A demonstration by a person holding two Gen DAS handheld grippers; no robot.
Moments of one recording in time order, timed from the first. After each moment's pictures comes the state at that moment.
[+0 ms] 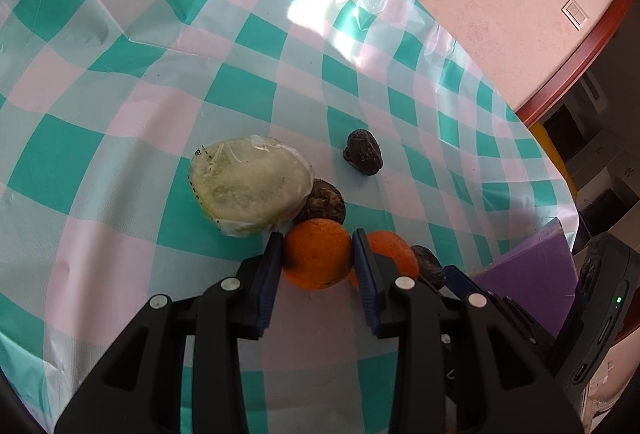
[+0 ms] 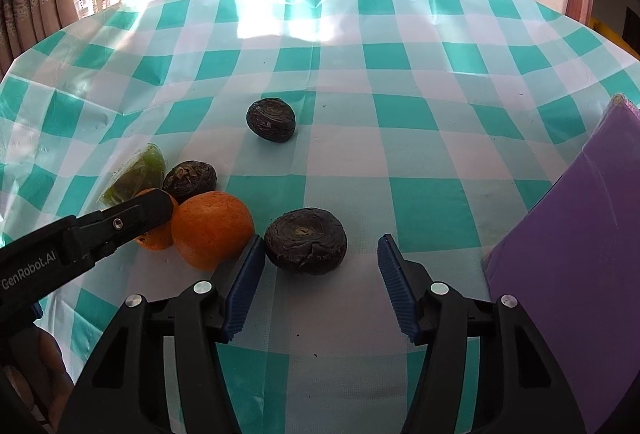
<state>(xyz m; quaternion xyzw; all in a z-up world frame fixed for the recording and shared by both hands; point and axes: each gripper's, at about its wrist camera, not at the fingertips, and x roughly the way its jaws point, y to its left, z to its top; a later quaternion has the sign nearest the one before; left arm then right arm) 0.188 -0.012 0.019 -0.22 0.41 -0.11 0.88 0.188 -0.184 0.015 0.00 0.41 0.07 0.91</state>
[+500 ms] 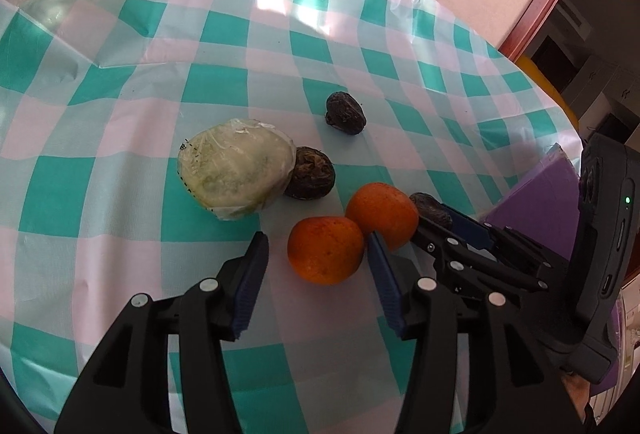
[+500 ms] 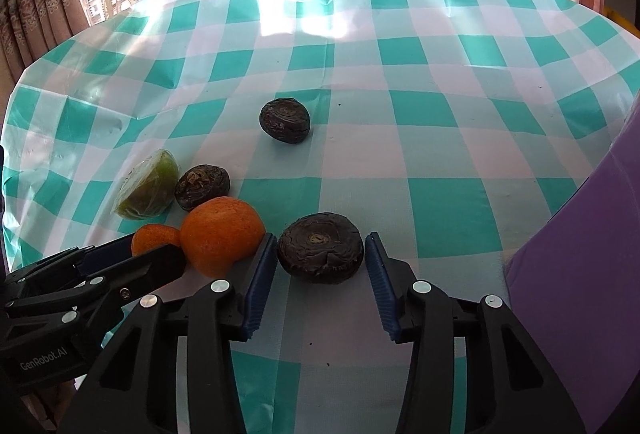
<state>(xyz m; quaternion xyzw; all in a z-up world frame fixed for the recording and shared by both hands) 0.180 -0.024 0.021 -0.12 0.44 -0.16 0.88 0.192 -0.186 0.014 0.02 0.42 0.10 0.90</state>
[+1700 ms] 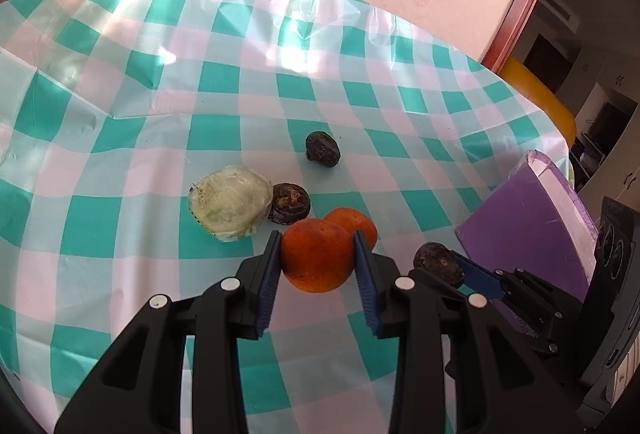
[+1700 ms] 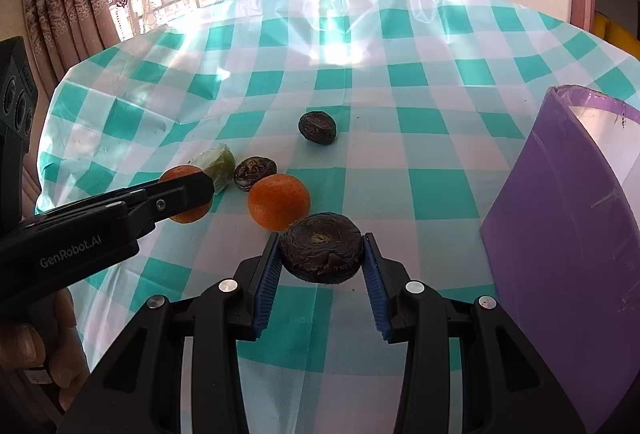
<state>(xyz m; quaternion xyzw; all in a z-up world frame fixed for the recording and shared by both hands) 0.151 -0.030 0.068 -0.10 0.39 -0.15 0.90 0.129 -0.189 0.045 0.03 0.38 0.13 0.92</state>
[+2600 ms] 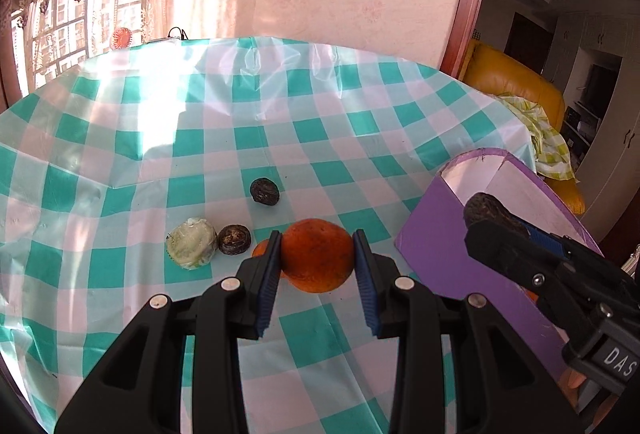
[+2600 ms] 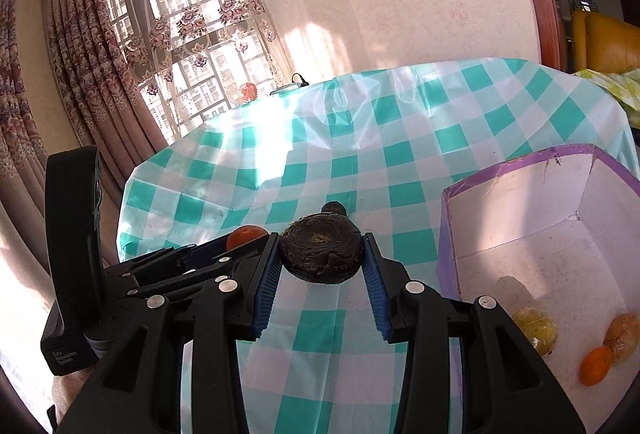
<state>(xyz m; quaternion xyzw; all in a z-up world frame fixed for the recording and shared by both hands) 0.100 -0.102 0.143 -0.01 0.34 -0.16 0.92 0.059 -0.260 0.149 0.12 0.28 0.16 0.94</state>
